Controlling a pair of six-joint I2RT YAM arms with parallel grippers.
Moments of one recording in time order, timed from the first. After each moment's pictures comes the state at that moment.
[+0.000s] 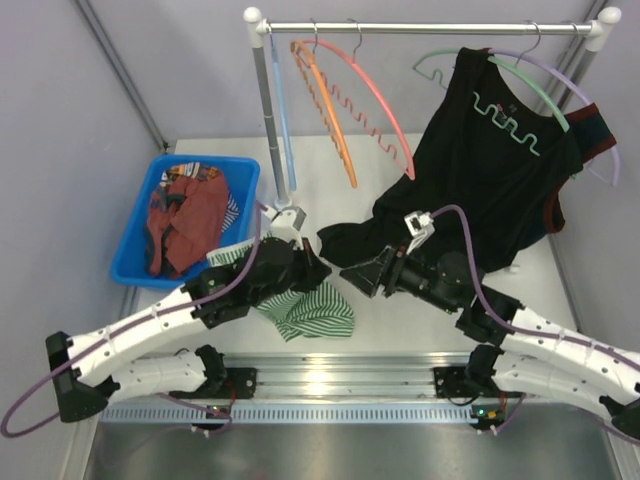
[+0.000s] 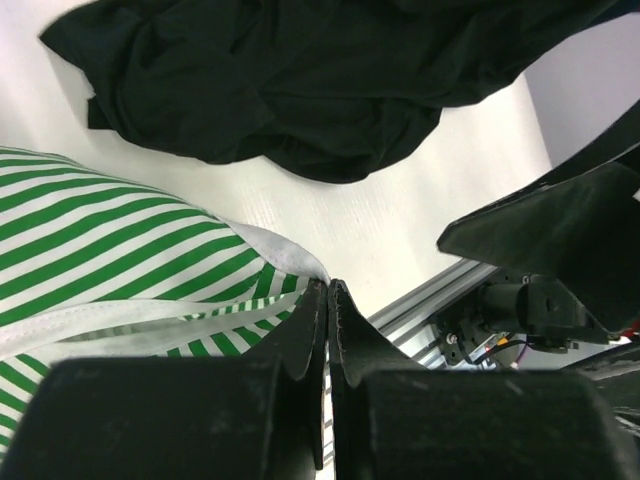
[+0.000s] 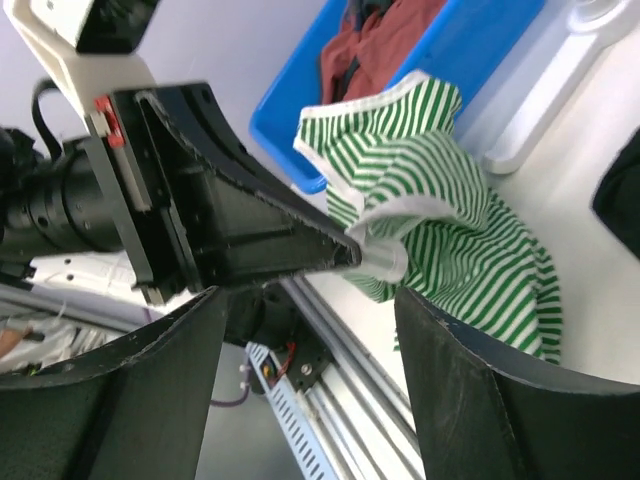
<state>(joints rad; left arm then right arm) -1.00 0.95 0.94 -0.46 -0.22 -0.77 0.99 0.81 0.65 0.10 -0.02 0.77</state>
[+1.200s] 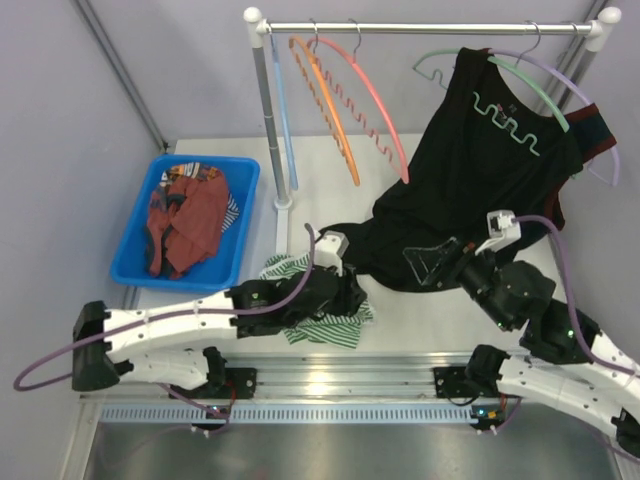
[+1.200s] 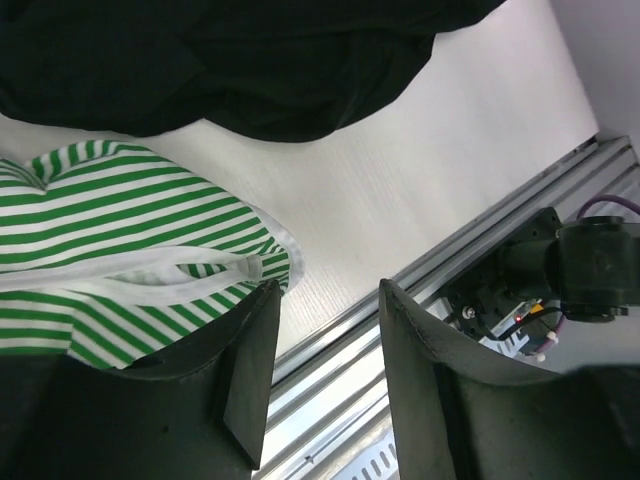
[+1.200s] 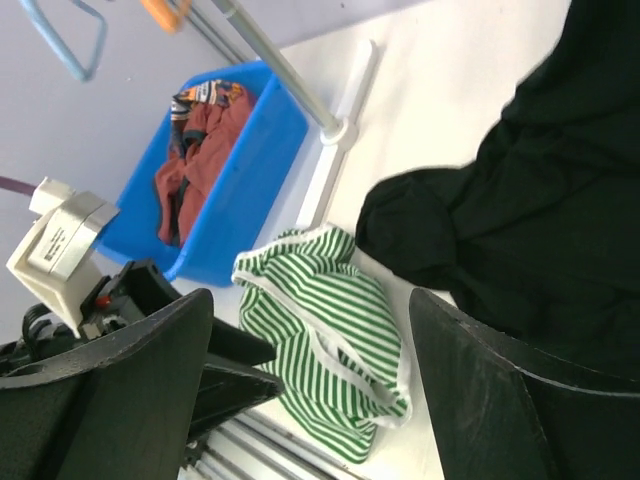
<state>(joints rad) -1.28 1.22 0.95 -0.32 -0.39 -0.79 1.00 0.46 0.78 -0.47 0.48 0.68</state>
